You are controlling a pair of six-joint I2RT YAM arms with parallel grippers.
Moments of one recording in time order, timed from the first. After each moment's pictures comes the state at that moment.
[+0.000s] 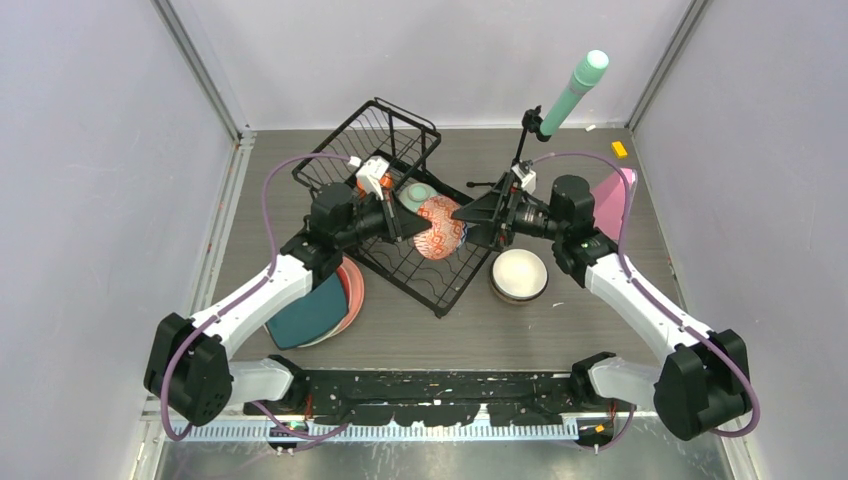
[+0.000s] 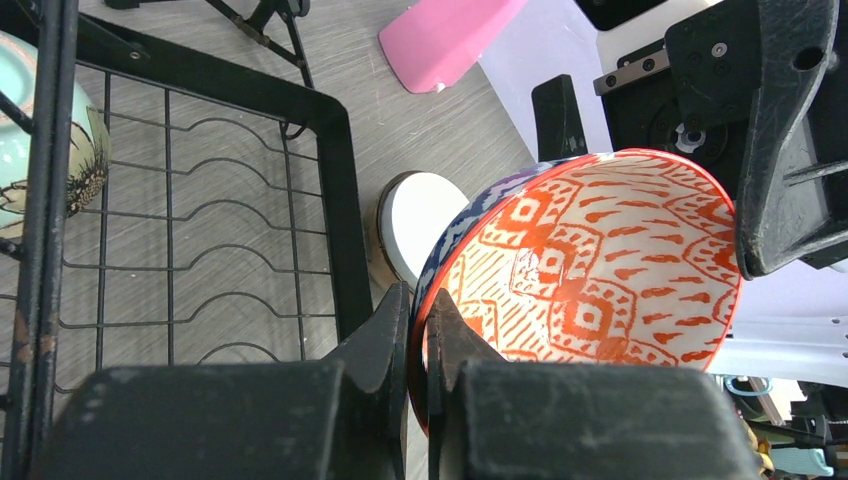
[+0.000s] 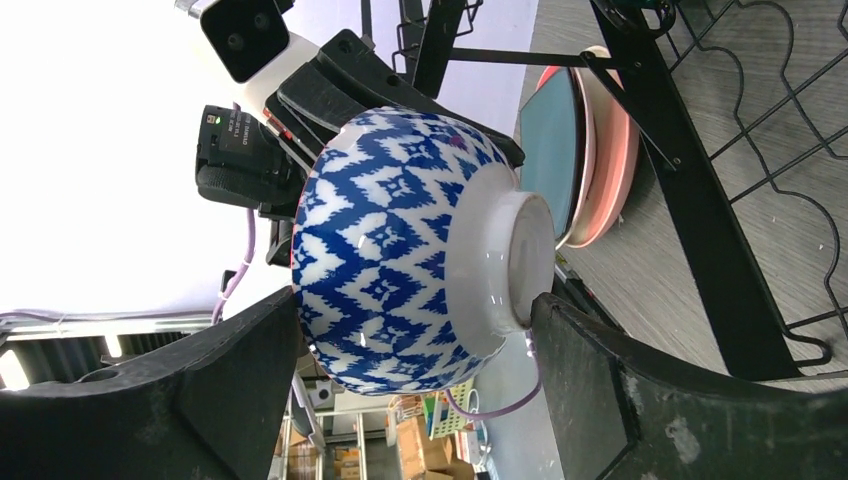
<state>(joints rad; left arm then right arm) -0.53 1.24 0.86 0.18 0.48 -0.64 0.36 1.16 0.81 0.17 -0.82 1.24</state>
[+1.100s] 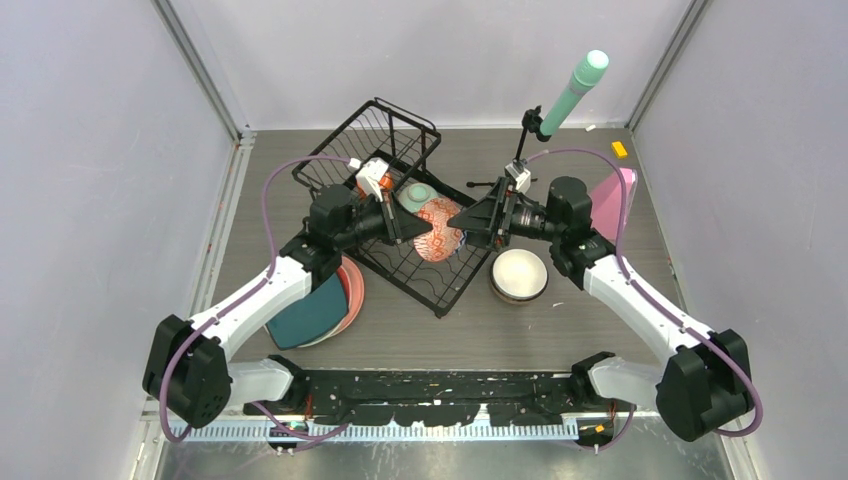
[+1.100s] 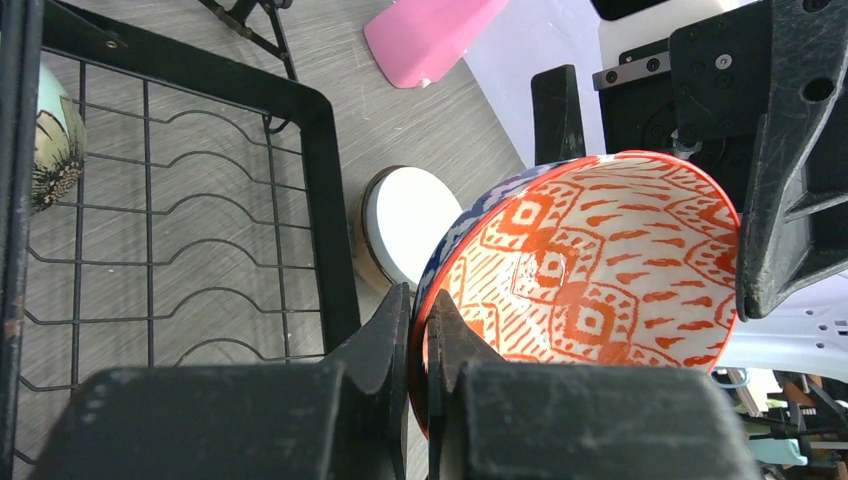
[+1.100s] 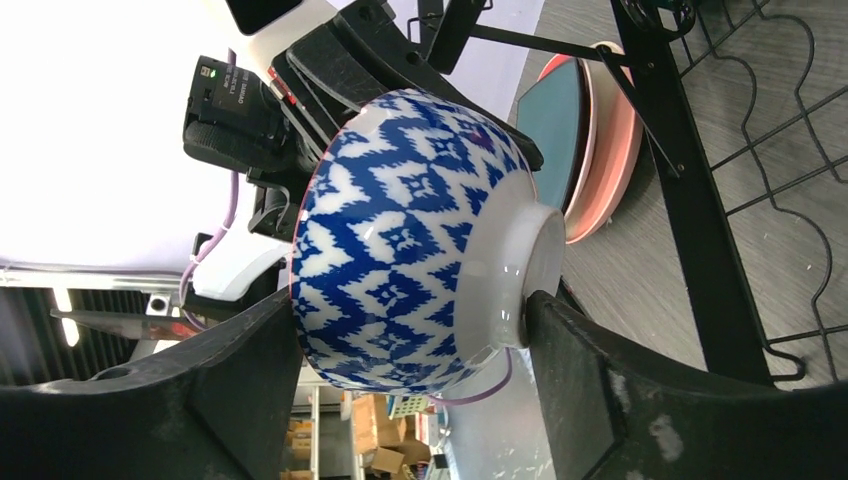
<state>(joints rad) -0.53 1.23 0.84 0.20 0.50 -0.66 0.40 1.16 0.81 0.20 -0.84 1.17</state>
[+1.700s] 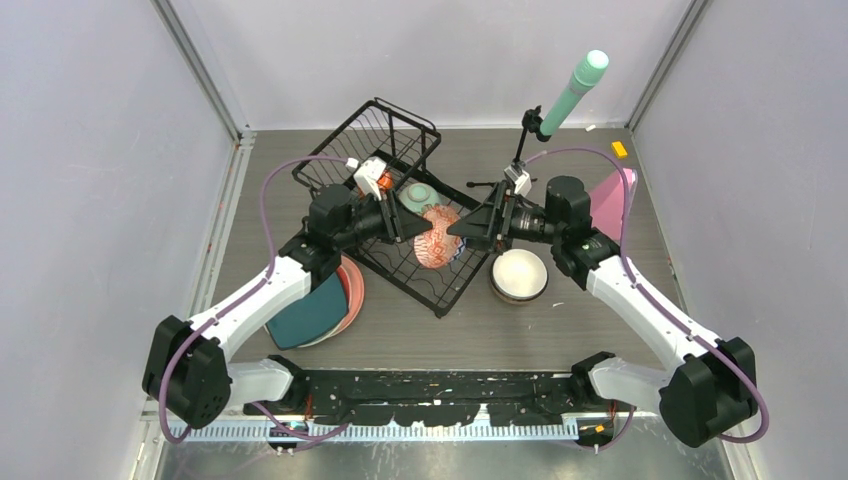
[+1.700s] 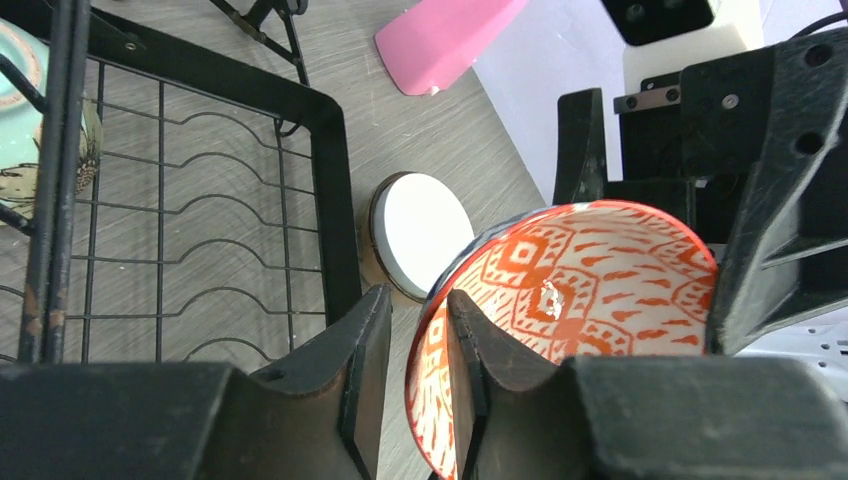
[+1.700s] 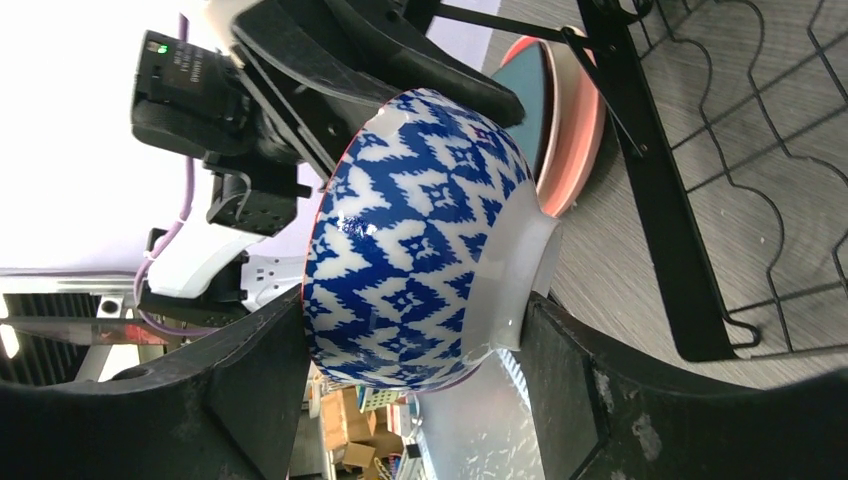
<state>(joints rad) -0.53 1.23 0.84 0.19 0.48 -0.67 0.41 1.13 0.85 0.05 -0.80 1.05</state>
